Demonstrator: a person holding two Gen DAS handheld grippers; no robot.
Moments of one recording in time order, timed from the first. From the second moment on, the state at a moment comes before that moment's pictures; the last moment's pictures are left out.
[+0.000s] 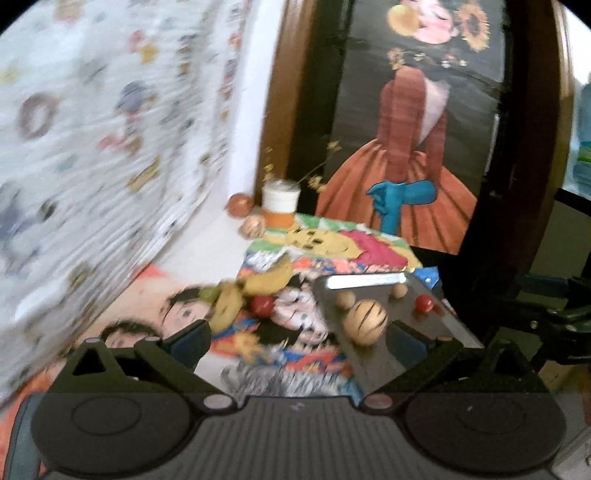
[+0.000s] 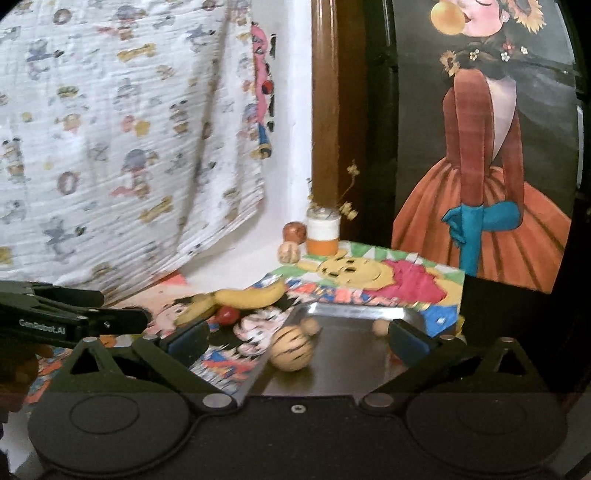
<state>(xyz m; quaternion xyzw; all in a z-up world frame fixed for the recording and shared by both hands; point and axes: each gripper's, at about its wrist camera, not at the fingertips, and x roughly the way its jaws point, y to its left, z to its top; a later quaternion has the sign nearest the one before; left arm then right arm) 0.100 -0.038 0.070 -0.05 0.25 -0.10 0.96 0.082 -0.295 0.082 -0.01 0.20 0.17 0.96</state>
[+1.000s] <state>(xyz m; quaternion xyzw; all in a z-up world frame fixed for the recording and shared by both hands) 0.035 0.031 0.014 -0.07 0.31 -0.02 0.95 0.035 -0.233 0.009 0.01 0.34 0.15 0.93</state>
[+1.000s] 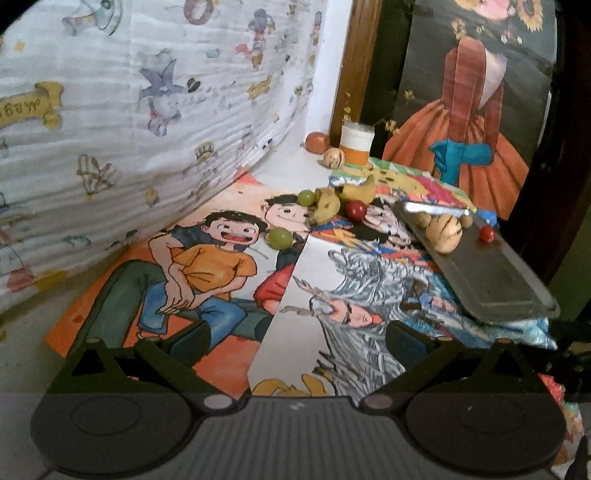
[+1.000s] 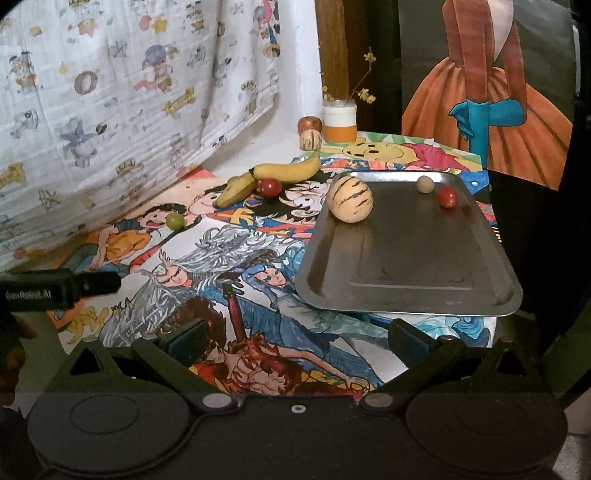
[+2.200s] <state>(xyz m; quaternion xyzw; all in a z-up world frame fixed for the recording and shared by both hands) 0.144 0.062 -0.001 -0.05 0.29 -0.03 0.96 0.257 -0.128 0.034 0.09 0.39 0.24 0.88</state>
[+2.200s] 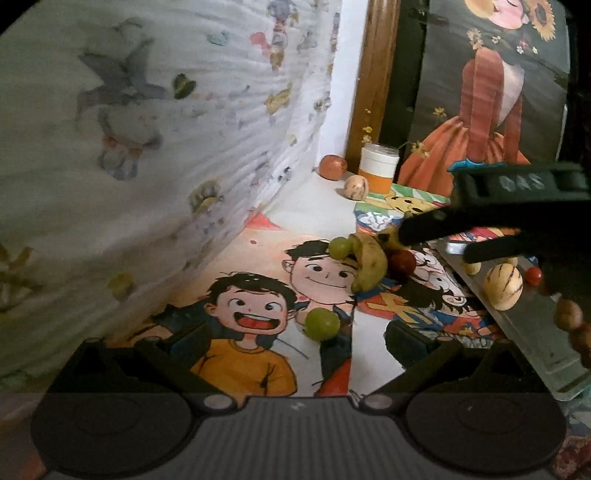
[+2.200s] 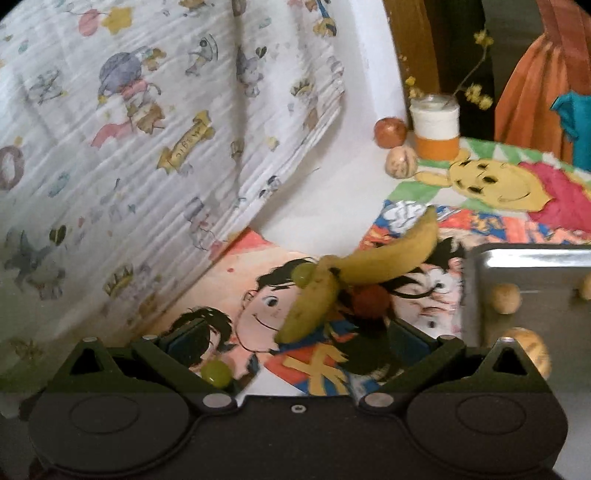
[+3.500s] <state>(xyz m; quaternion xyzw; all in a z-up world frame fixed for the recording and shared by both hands) 0.179 0.052 -0.017 -0.06 0.31 -0.05 0.95 0.303 -0.106 -0.014 0.16 0.41 0.20 0.87</state>
